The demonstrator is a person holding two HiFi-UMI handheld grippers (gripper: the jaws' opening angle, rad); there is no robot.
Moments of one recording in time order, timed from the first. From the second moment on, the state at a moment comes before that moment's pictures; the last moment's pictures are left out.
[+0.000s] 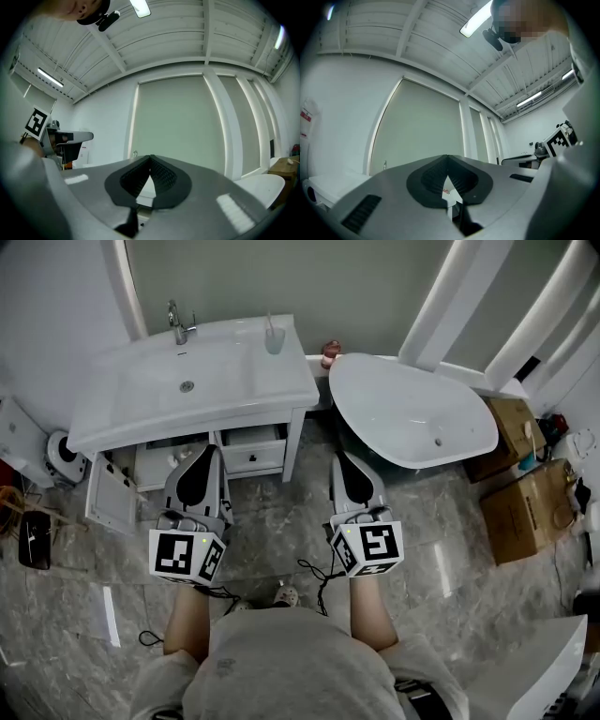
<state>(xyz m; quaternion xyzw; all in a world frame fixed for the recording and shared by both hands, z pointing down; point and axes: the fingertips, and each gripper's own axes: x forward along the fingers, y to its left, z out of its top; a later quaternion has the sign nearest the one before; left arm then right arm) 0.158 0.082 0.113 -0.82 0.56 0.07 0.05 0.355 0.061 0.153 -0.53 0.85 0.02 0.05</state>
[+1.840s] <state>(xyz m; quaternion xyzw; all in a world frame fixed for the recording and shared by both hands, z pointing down) 0.154 -0.224 0.105 -0.84 0.53 0.08 0.07 0.335 -0.229 0.142 -0.53 0.84 0.03 0.08</state>
